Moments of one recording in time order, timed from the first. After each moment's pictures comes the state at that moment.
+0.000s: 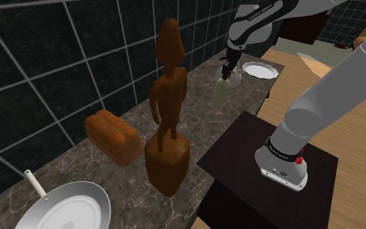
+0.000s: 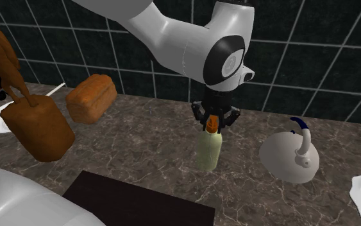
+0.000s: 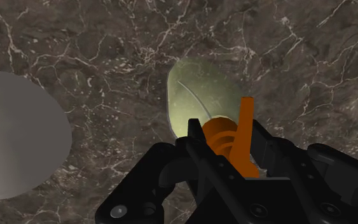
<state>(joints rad) -0.13 -0.24 -0.33 -2.52 -0.06 2.32 -0.45</state>
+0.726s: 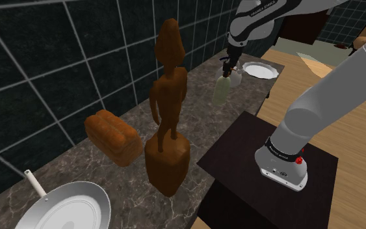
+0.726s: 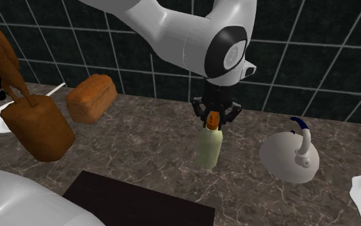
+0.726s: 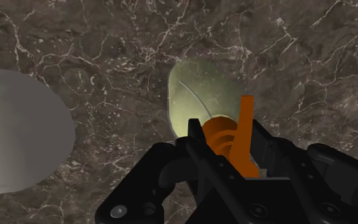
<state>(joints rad) -0.13 -0.27 -0.33 -2.50 -0.07 2.27 -0.44</state>
